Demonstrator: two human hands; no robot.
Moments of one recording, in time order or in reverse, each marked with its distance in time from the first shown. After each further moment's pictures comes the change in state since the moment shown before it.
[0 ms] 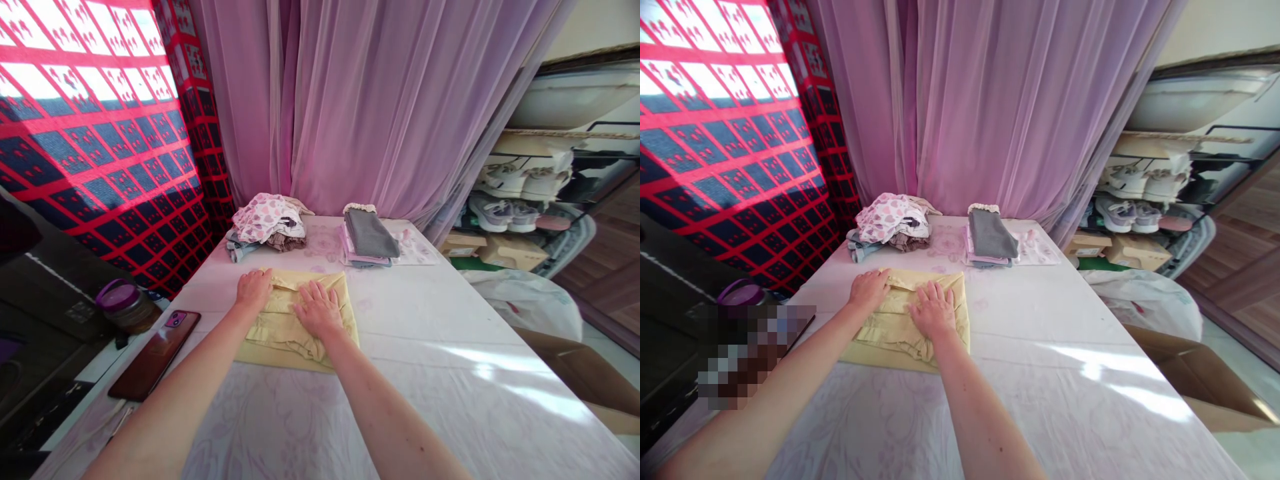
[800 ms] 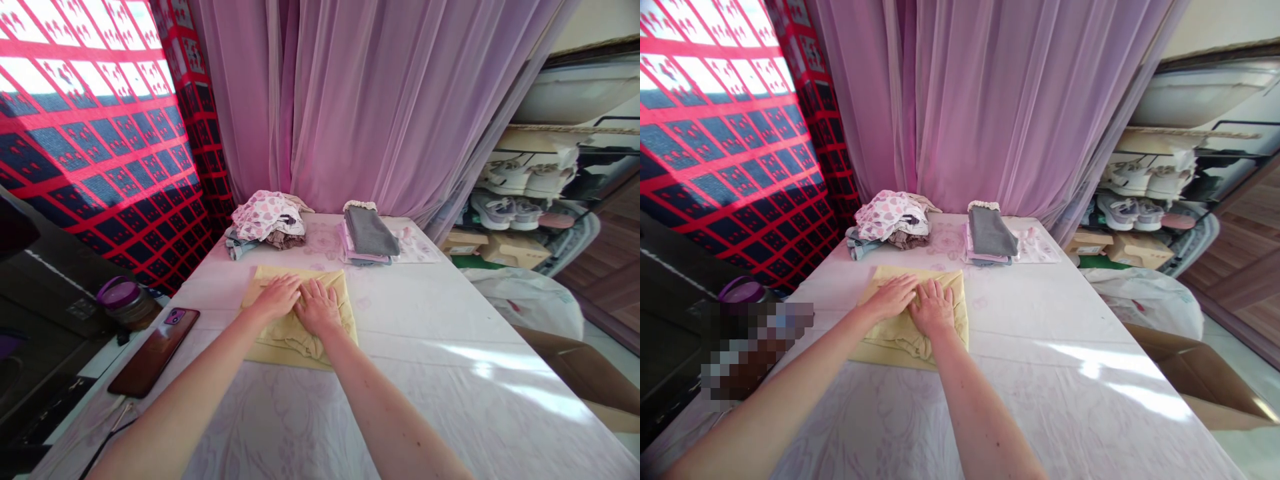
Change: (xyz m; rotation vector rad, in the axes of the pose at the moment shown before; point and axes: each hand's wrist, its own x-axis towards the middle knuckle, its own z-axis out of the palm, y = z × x) left_hand -0.009 0.033 0.008 -0.232 -0.120 0.412; right_hand 0.001 -0.001 0.001 -0.001 0.029 0.012
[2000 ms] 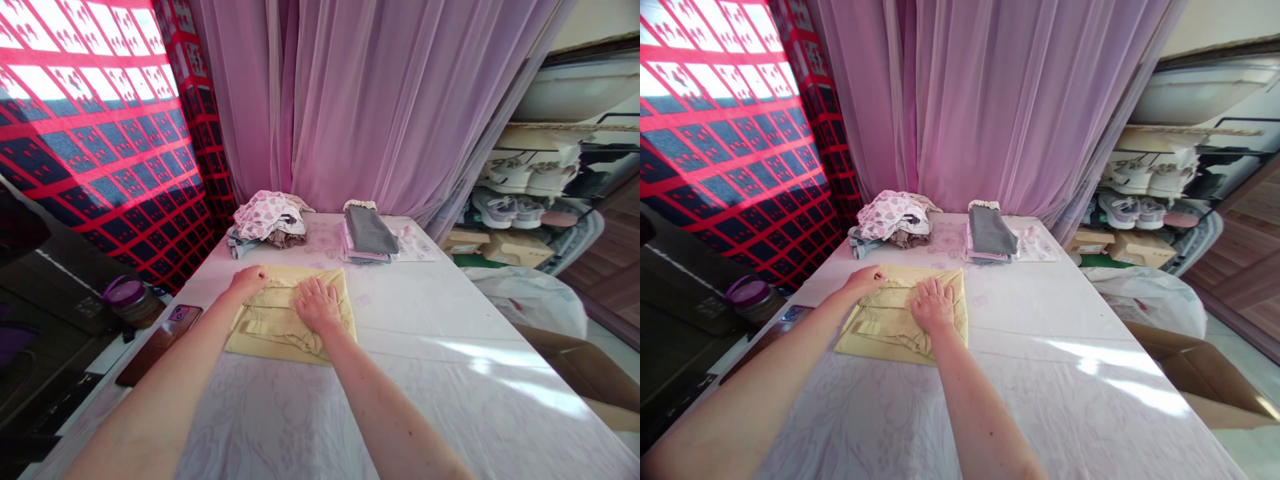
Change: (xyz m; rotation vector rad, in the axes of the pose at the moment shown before) left_hand 0.001 -0.060 -0.031 -0.048 -0.024 -0.512; right_hand -0.001 -0.003 -0.004 -0.004 -0.029 0.017
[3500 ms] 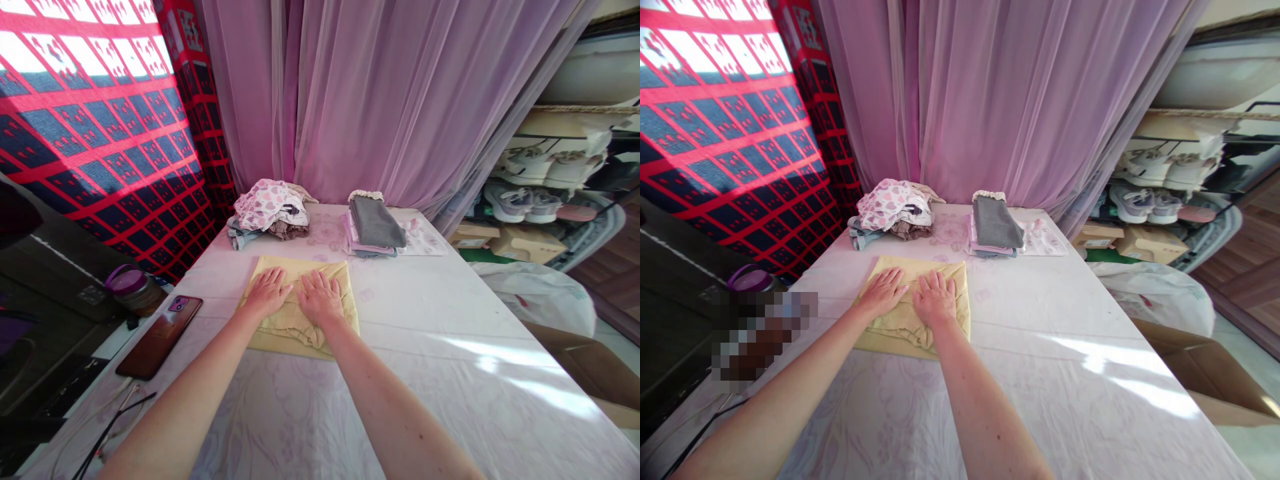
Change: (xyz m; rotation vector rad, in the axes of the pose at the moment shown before) left_hand -0.034 0.026 0.061 0.132 0.084 0.281; right_hand 0.001 0.003 0.006 0.000 0.036 -0.017
